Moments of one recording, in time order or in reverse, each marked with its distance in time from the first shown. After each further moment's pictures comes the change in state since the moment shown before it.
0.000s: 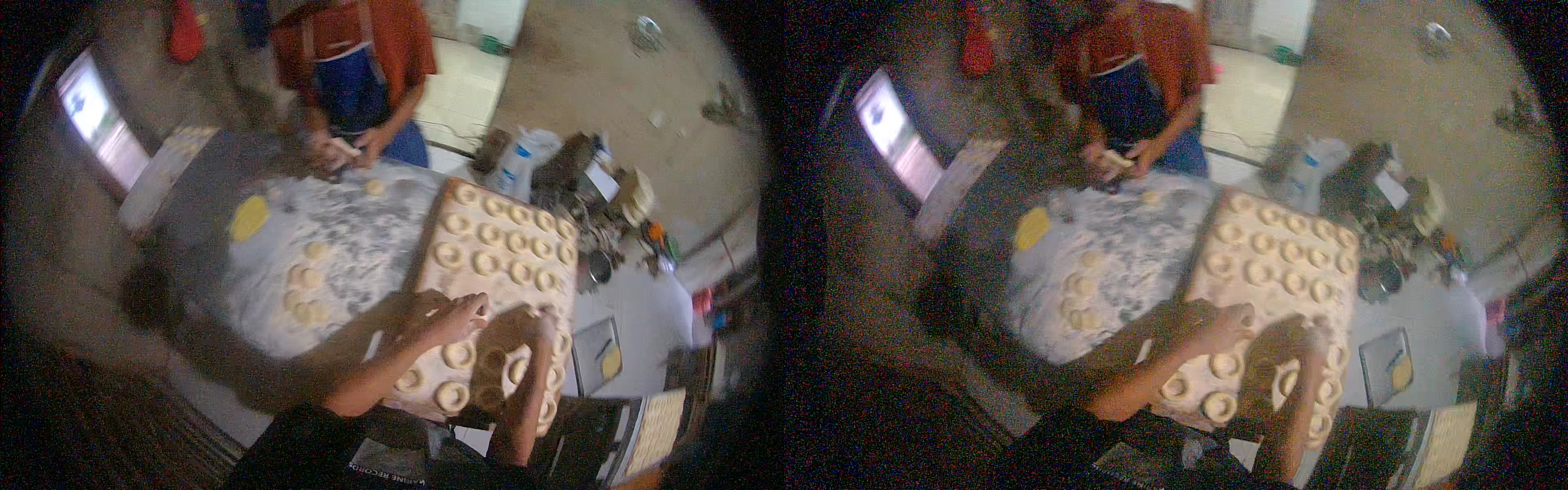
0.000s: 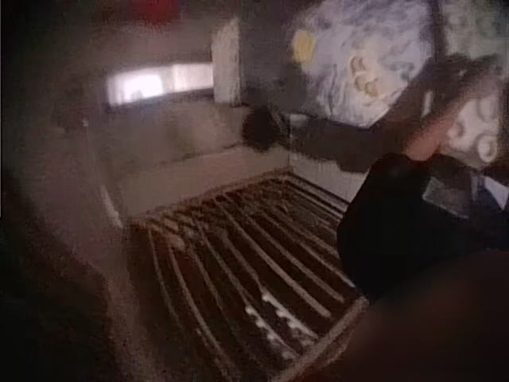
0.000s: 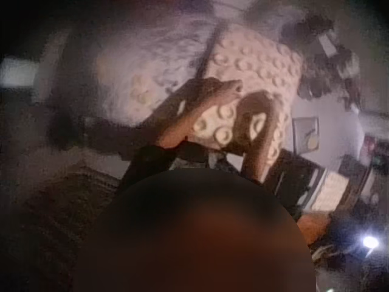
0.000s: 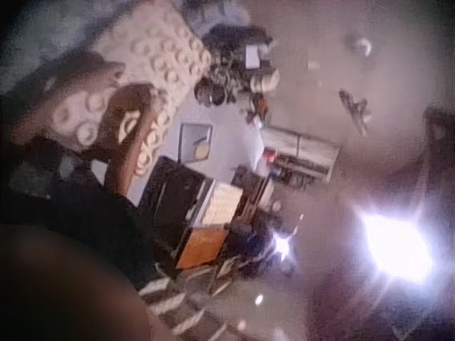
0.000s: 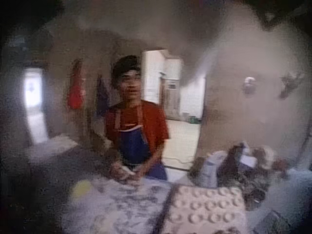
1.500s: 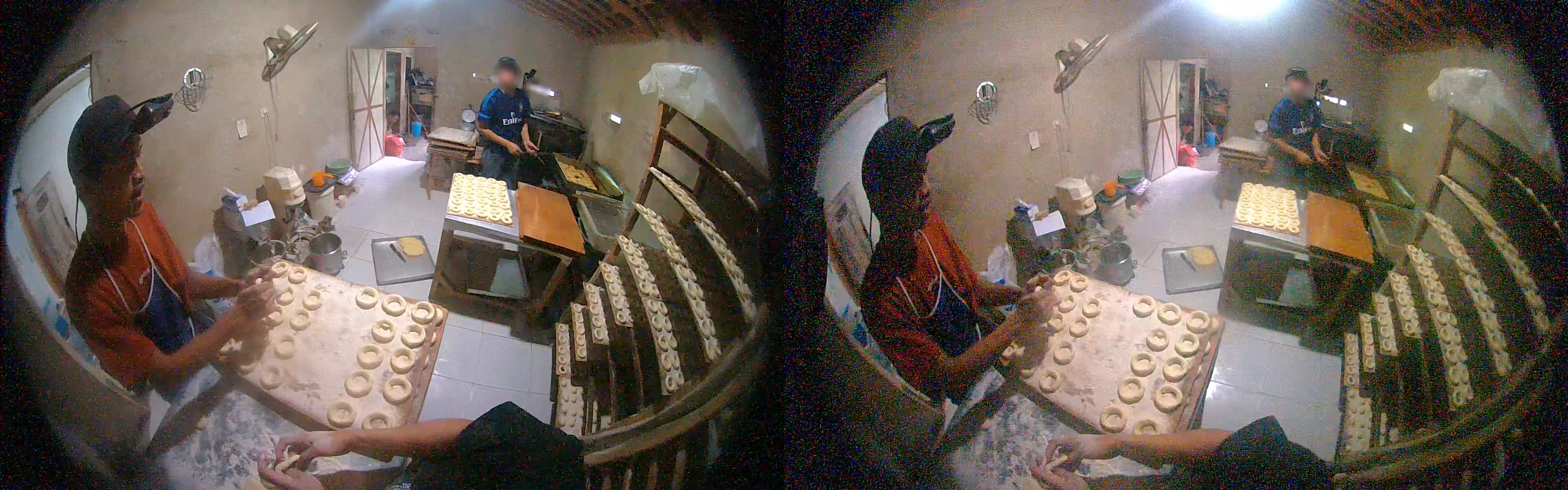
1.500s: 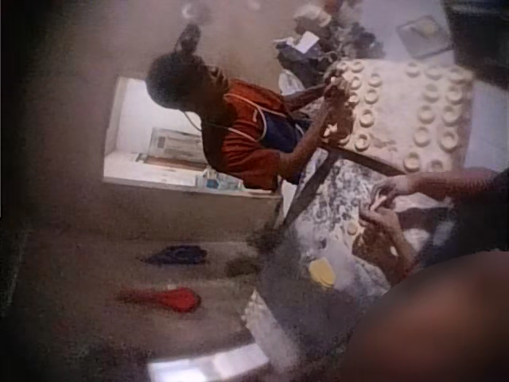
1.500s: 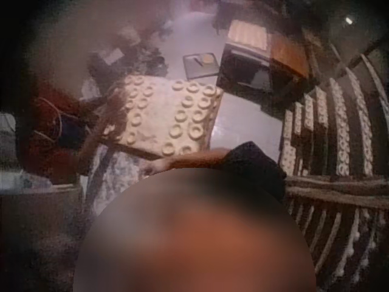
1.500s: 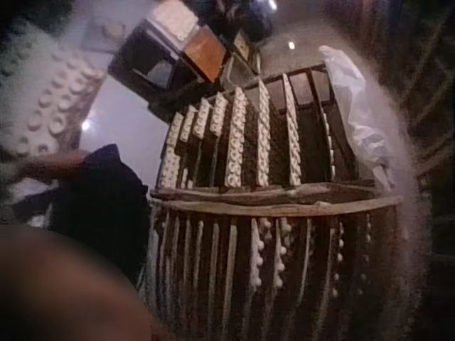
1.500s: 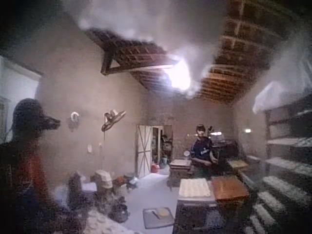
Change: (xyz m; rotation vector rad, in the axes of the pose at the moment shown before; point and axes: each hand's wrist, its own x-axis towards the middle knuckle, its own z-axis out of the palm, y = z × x) left_hand -0.089 -0.220 -0.059 -0.599 0.306 0.157; right_hand -0.151 -0.341 0.042 1.460 -0.542 -0.445
